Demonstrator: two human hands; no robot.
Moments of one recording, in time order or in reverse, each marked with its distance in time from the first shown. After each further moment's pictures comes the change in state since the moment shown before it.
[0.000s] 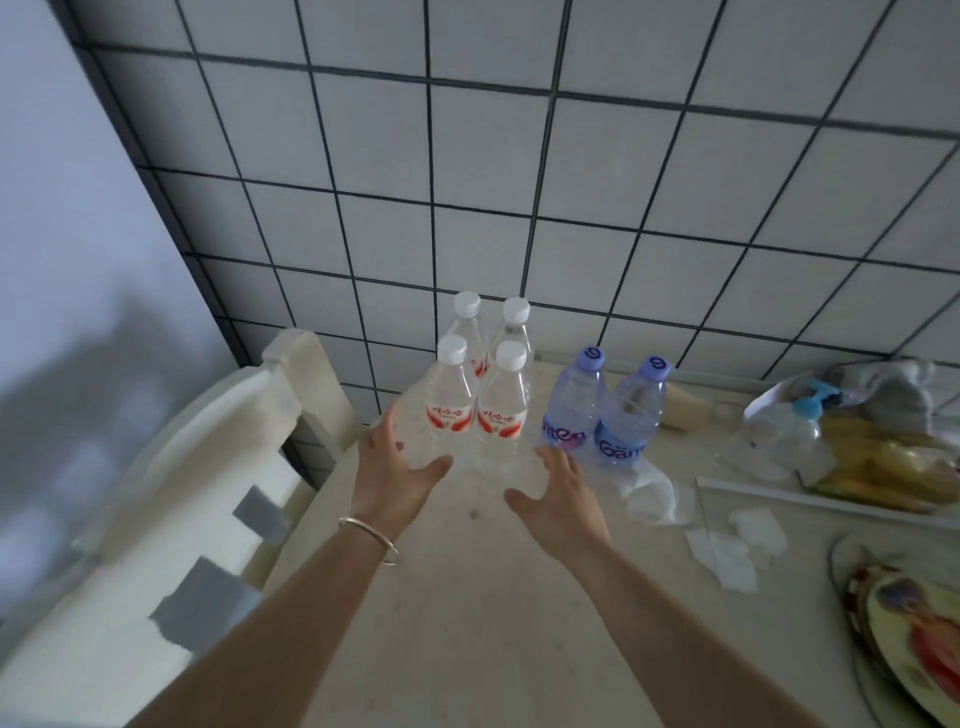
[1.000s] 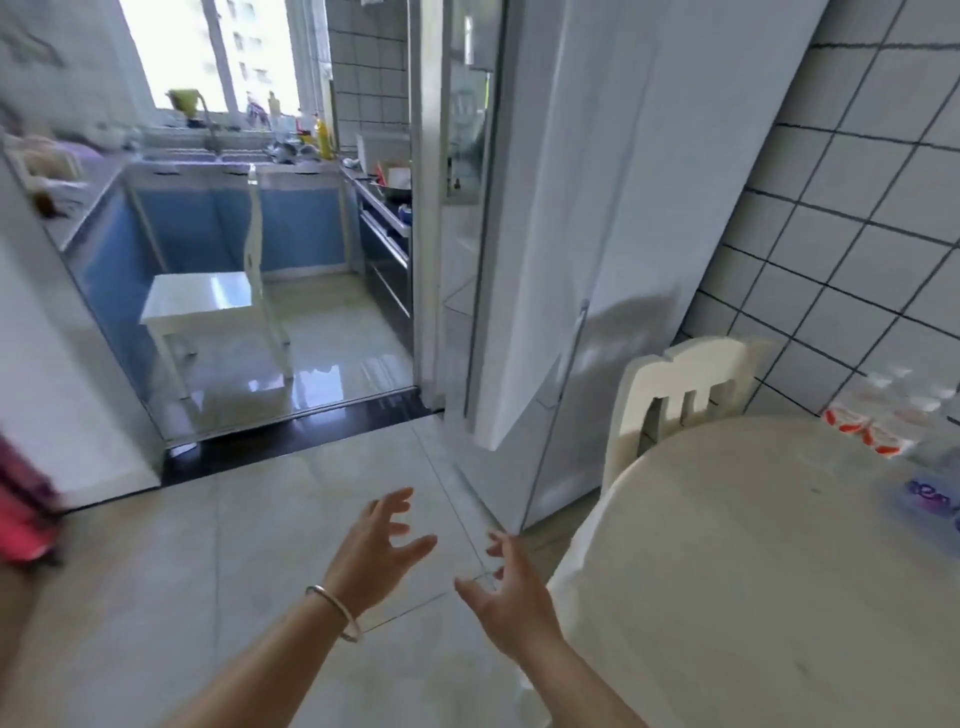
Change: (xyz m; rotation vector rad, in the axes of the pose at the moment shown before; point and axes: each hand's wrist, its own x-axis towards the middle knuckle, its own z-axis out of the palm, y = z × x) left_hand -0.687 -0.162 -0.262 0.026 0.585 -0.340; right_hand -0.601 -0.010 0.161 -0.104 -0.750 -0.692
